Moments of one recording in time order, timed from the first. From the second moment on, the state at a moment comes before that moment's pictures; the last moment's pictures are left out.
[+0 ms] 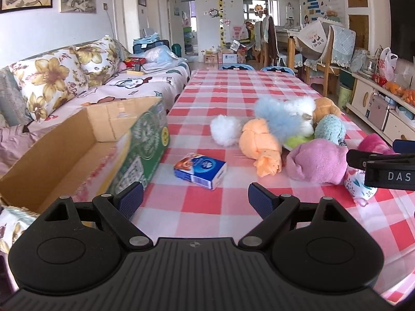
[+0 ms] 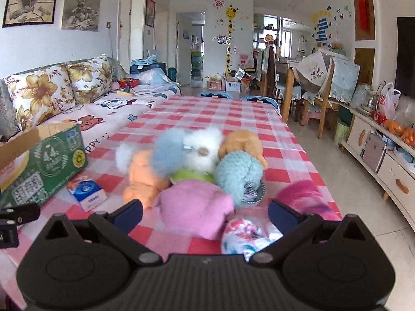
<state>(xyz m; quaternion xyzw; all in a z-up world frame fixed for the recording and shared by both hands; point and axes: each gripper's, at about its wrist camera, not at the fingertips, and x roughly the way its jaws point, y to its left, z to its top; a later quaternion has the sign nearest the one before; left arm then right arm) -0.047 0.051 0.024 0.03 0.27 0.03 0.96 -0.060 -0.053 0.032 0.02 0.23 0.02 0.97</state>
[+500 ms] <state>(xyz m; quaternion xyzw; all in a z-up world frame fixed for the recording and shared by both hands) -0.066 0.073 0.031 0.02 0.24 0.05 0.97 -0.097 -0.011 0.036 0.00 0.21 0.04 0.98</state>
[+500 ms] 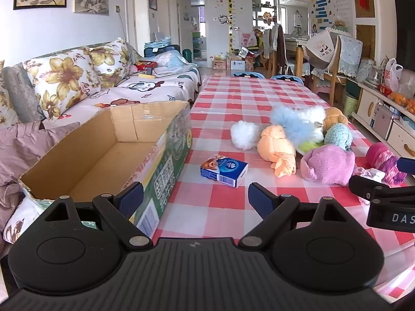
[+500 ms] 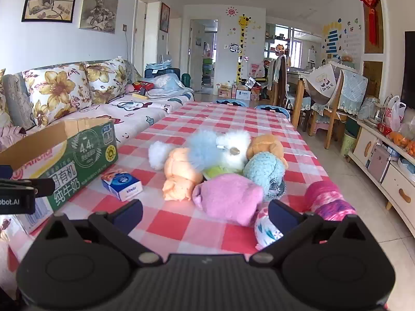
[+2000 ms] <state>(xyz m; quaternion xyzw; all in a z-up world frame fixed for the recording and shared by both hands) -0.105 0.093 0.059 0.02 0.21 0.06 0.97 -0.133 0.000 0.042 0.03 0.22 0.09 0.97</state>
